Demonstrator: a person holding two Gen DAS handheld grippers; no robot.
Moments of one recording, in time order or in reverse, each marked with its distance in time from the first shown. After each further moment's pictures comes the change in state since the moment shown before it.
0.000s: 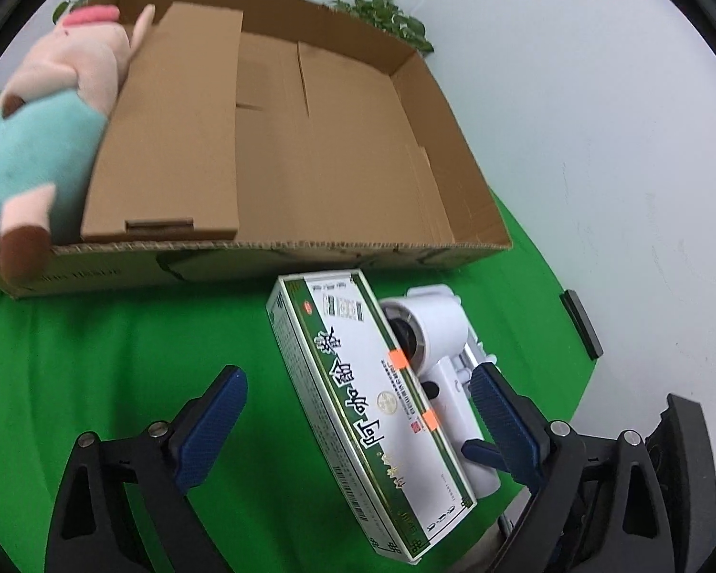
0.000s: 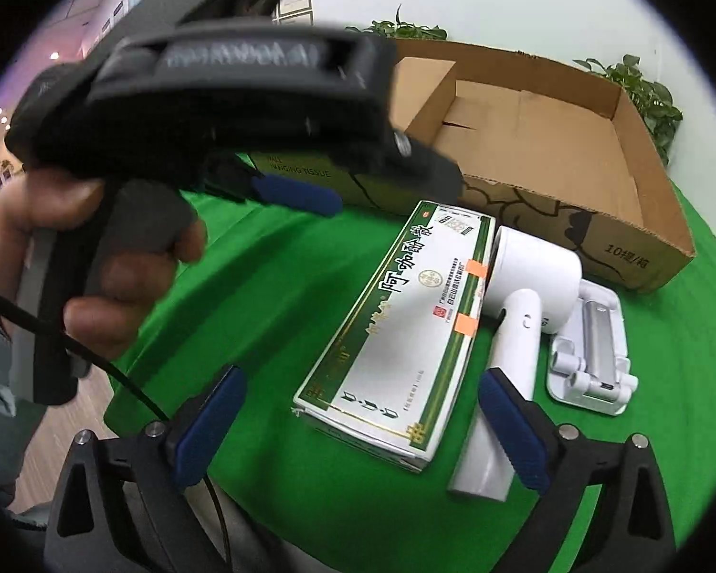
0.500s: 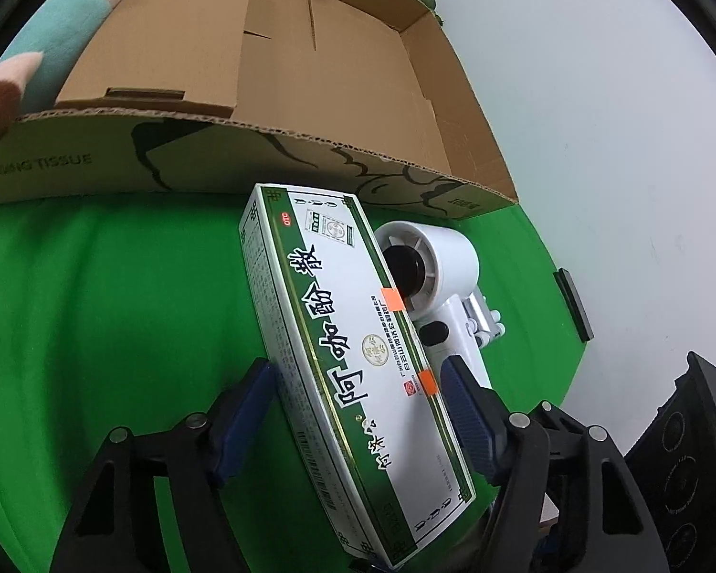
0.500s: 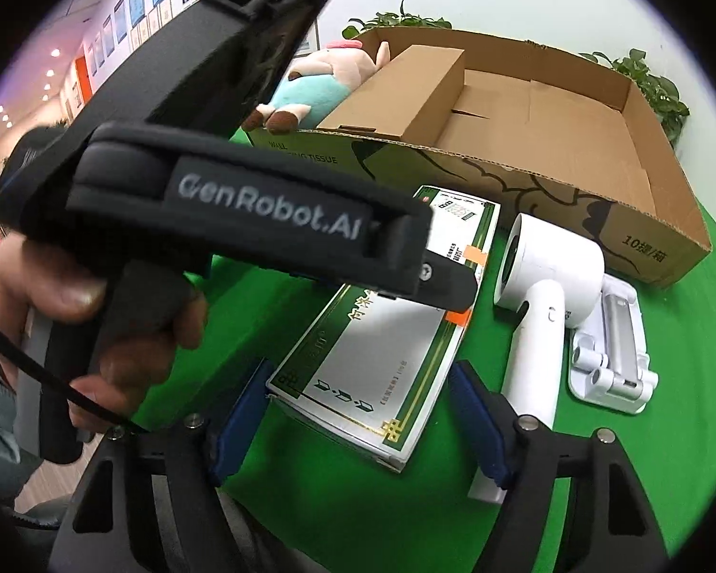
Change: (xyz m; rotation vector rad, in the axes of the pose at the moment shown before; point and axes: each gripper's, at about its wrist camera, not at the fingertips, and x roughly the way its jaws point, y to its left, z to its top) left arm 0.022 0.010 -0.032 -0.065 0.074 -0.057; right arm -0.002 0.007 -0.010 -0.006 0.014 0.018
